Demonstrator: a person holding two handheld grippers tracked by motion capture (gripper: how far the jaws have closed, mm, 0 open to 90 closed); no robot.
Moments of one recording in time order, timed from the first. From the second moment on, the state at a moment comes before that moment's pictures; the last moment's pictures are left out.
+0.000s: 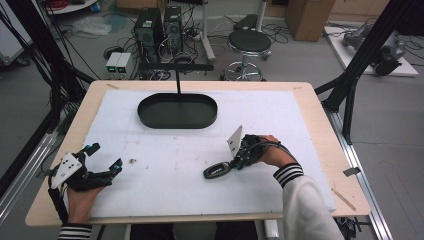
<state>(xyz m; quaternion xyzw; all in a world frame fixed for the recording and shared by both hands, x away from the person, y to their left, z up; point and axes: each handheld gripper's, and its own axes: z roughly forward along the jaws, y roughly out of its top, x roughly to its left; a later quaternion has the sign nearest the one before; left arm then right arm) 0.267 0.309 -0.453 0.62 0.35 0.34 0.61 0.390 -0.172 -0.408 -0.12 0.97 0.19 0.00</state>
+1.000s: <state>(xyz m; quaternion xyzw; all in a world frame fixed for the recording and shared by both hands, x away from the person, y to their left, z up) 0.303 0.273 -0.390 0.71 0.23 0.17 0.64 0.376 -0.186 -0.354 -0.08 0.92 0.38 0.02</state>
